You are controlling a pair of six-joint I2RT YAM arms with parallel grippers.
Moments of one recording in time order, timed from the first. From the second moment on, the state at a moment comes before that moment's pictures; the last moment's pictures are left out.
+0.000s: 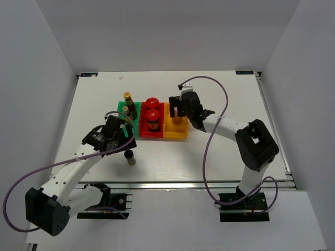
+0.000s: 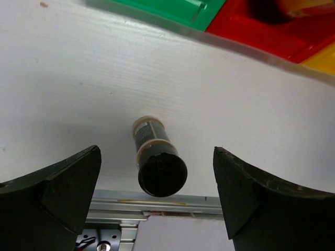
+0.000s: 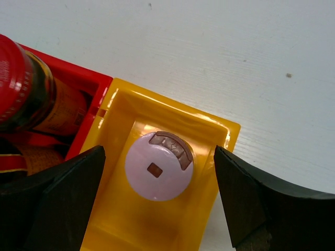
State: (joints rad) left arm -0.44 1.01 0.84 -0.83 -0.18 -0.65; right arm 0.66 1.82 1.15 0.18 0.20 0.21
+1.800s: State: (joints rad) left arm -0.80 1.70 1.59 -0.65 -0.20 -0.52; right arm 0.55 0.93 0.63 0.05 0.59 0.39
